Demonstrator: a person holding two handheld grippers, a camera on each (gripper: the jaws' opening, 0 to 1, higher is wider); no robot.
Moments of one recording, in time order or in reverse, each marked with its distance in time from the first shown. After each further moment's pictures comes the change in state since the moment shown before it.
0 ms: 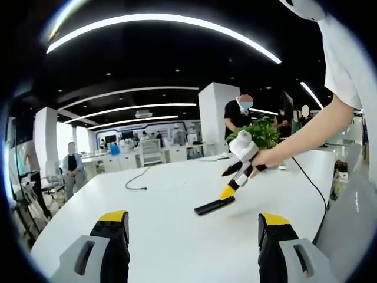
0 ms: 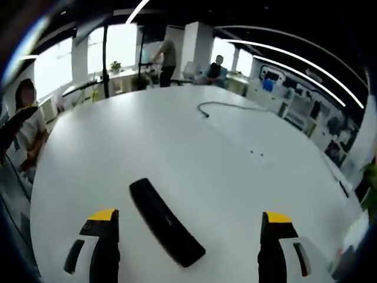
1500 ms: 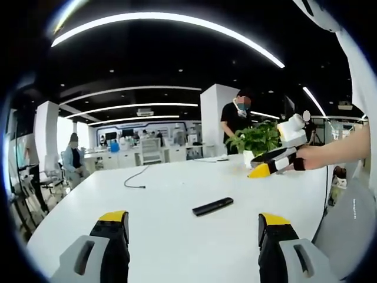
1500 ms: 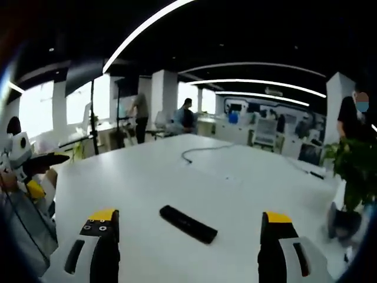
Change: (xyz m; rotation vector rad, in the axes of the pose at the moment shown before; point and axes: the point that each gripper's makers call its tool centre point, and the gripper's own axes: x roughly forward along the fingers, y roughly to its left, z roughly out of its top) left arm 0.002 0.001 -0.009 -0.040 -0.004 -0.009; right arm -0.129 0.046 0.013 0.158 -0.303 -0.145
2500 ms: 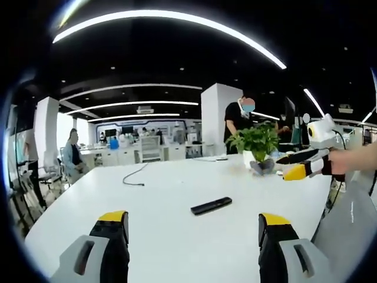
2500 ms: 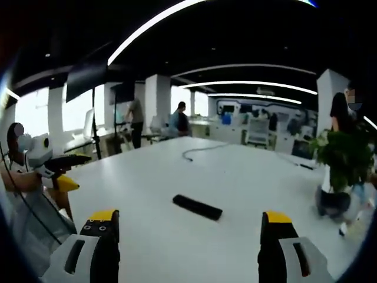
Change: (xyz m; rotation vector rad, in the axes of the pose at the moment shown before) left arm -0.002 -0.003 0.008 -0.040 0.001 -0.004; right arm -0.080 0.042 -0.014 0.056 -0.030 -0.052
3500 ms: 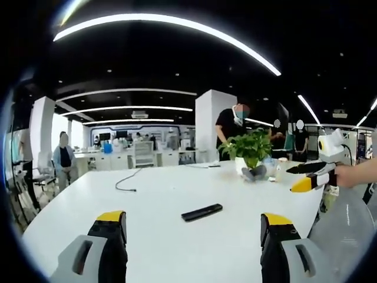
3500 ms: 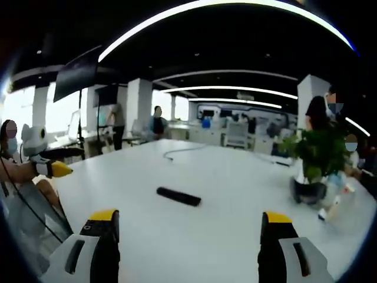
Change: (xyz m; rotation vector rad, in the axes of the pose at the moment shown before) left arm -0.002 -0.017 0.008 0.007 -0.039 -0.053; right arm -0.046 -0.016 -0.023 -0.026 -0.021 -0.158
